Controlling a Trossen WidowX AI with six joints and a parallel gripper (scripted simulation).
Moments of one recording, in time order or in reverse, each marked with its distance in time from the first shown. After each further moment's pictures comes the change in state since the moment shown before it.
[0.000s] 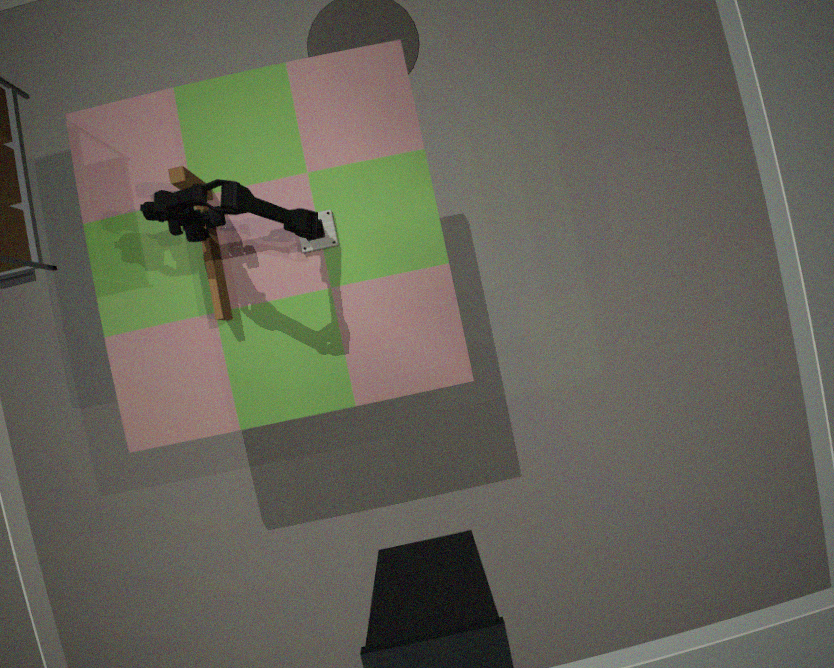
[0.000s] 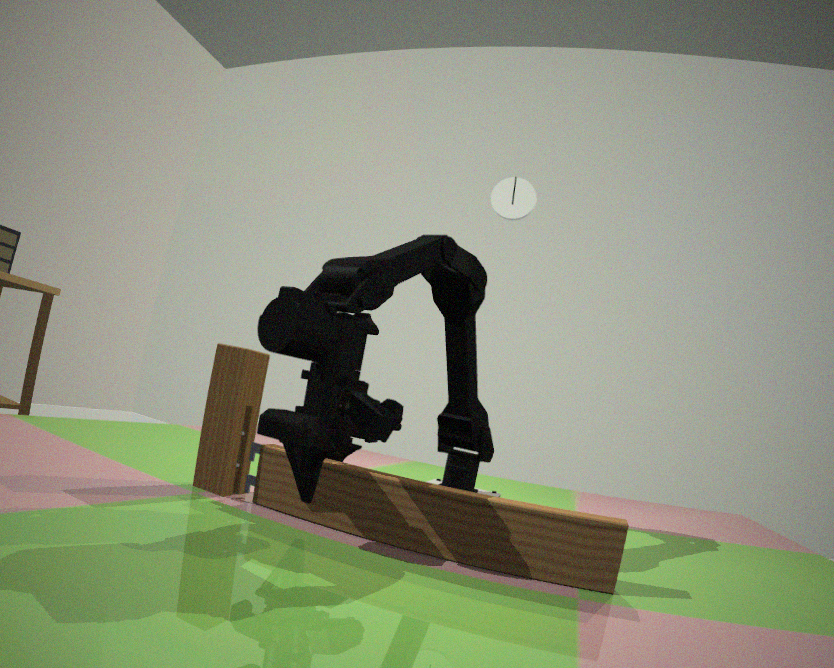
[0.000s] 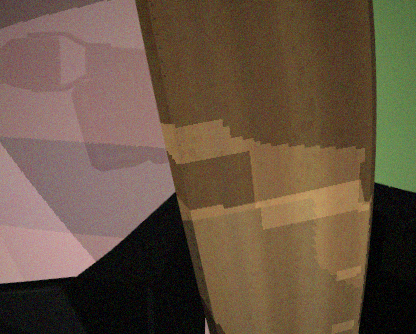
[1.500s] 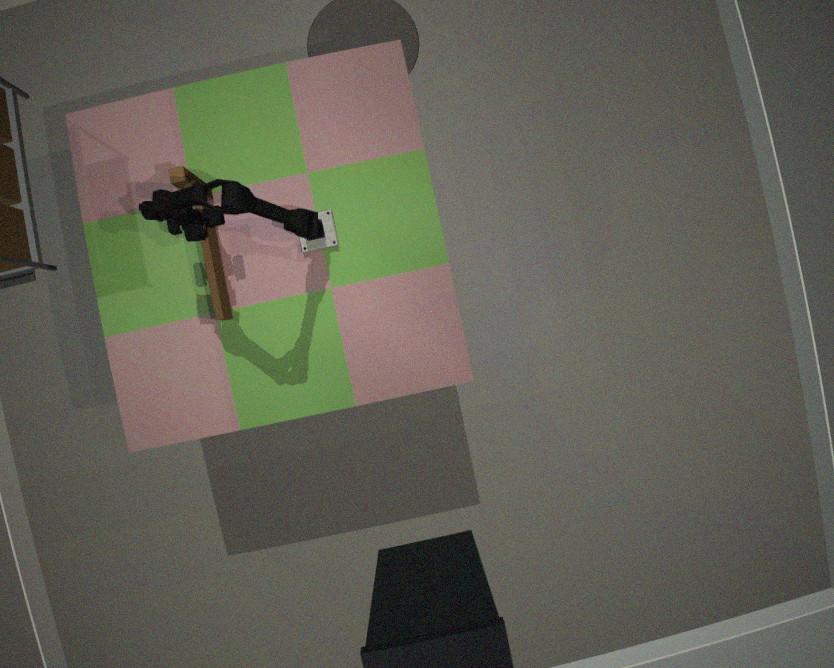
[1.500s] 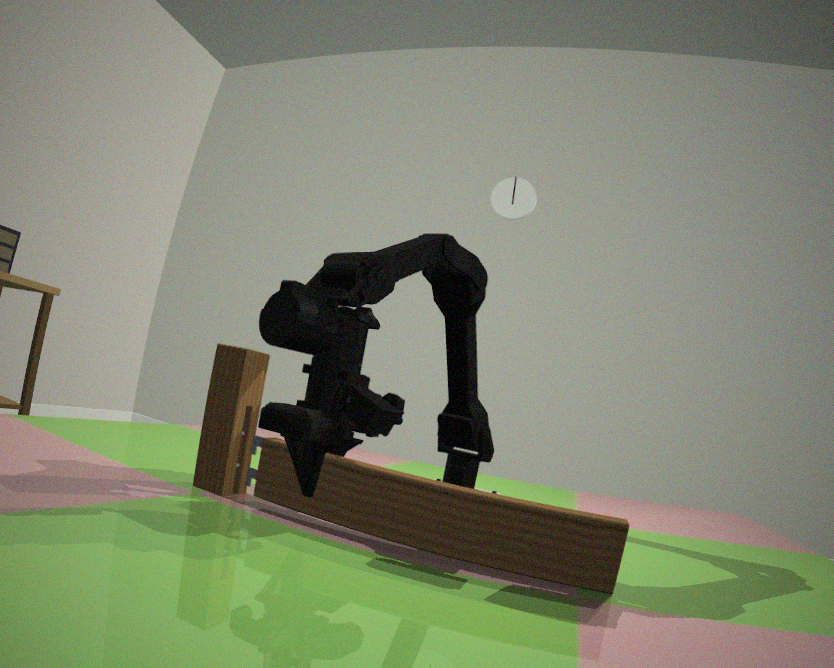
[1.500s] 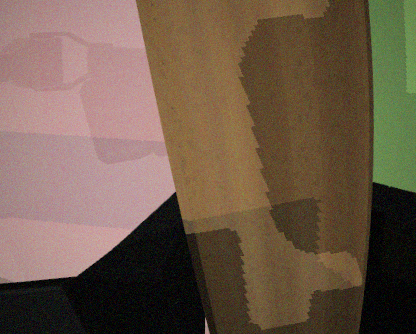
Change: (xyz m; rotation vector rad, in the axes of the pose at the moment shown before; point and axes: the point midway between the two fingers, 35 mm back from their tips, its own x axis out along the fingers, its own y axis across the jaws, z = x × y) arm -0.007 0.001 0.000 0.001 -0.001 0.003
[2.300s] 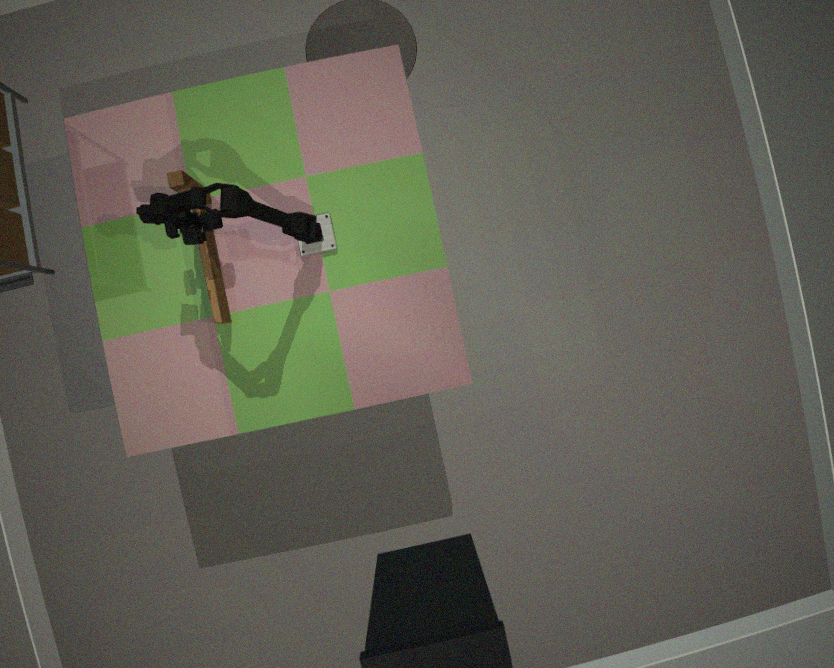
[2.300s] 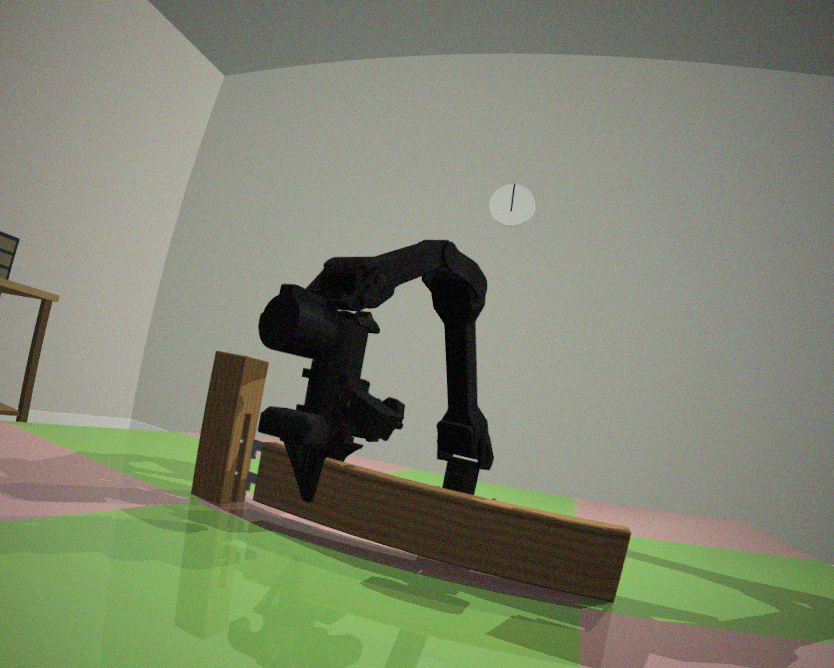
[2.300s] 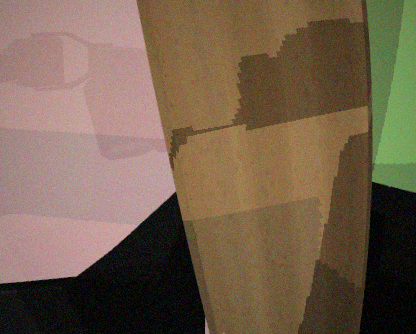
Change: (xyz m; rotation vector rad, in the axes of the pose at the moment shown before) arm -0.004 0.000 0.000 0.000 0.000 0.001
